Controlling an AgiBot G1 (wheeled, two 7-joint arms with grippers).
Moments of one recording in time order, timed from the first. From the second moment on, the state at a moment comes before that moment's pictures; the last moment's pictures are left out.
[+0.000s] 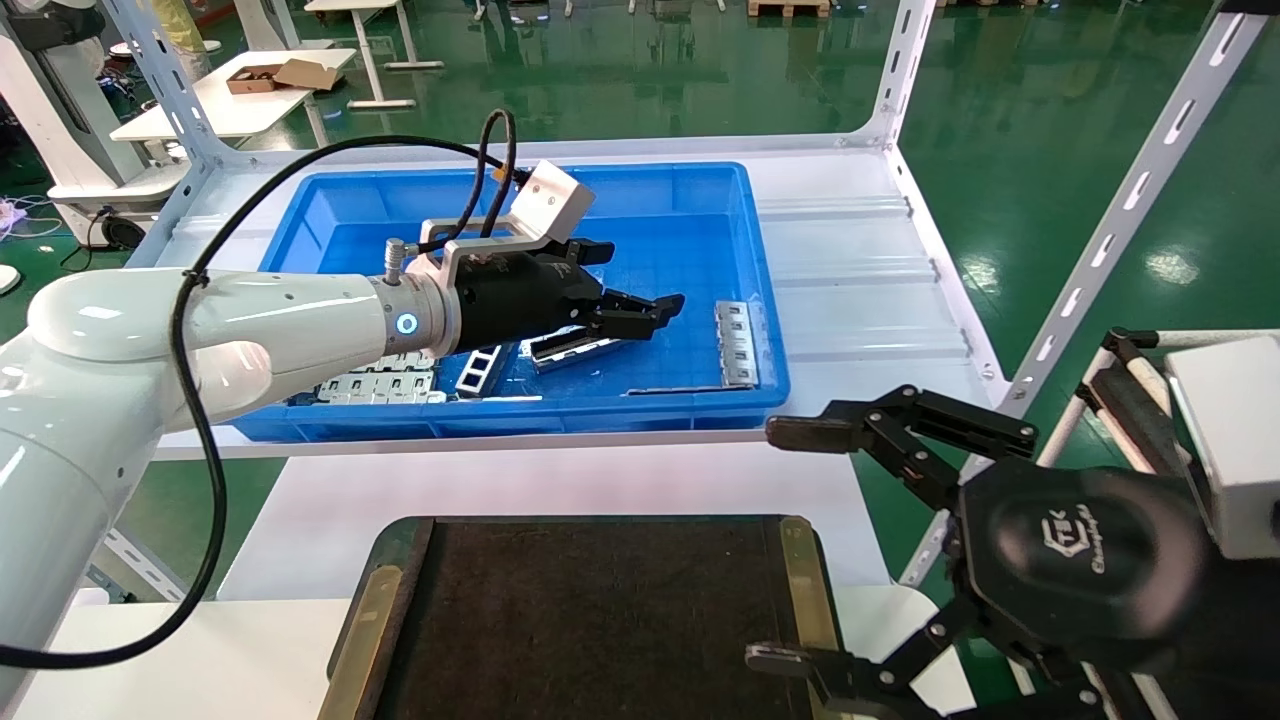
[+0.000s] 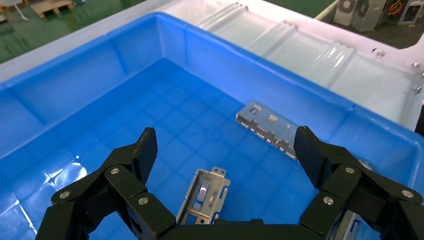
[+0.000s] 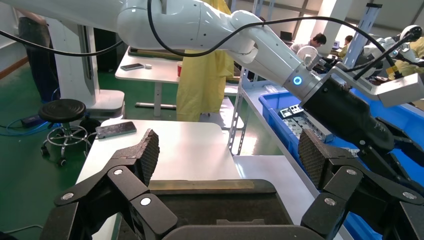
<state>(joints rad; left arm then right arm) -1.67 1.34 0.56 -0.28 1.36 0.89 -0.08 1.08 -0.61 -0.28 1.28 -0.73 -1.49 0.18</state>
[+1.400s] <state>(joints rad) -1.68 1.34 0.63 -0.10 1.36 0.84 0.01 1.08 -0.61 -0.29 1.28 -0.73 -1.49 0.18</state>
